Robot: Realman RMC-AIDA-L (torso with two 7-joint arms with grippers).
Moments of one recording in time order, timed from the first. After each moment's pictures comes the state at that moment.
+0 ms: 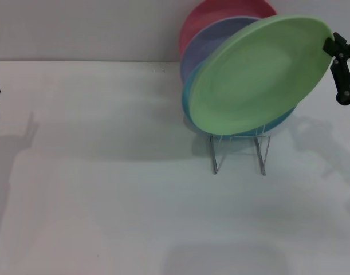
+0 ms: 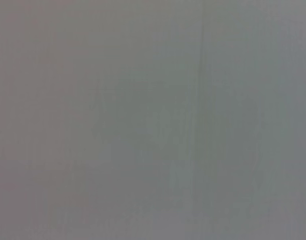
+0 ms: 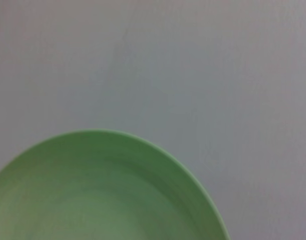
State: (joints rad) left arm -0.26 -2.06 -1.33 -0.40 2.70 1.10 -0.14; right arm 0.05 2.08 1.84 1.01 -0.85 1.16 -2.58
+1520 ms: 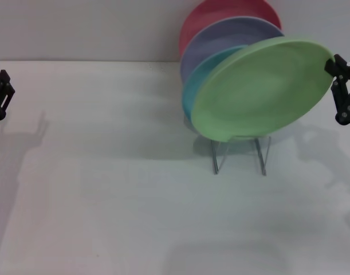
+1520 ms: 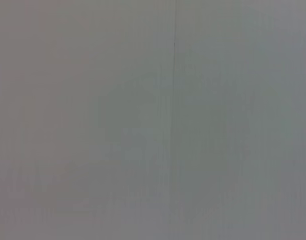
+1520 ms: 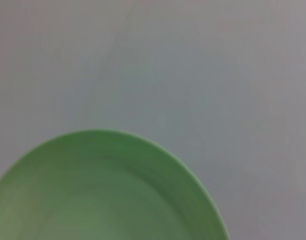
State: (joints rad) left arm -0.29 -2.06 -1.29 -0.37 2.70 1.09 -0.14; right arm 0.04 2.09 1.83 0.89 -0.79 1.20 -2.75
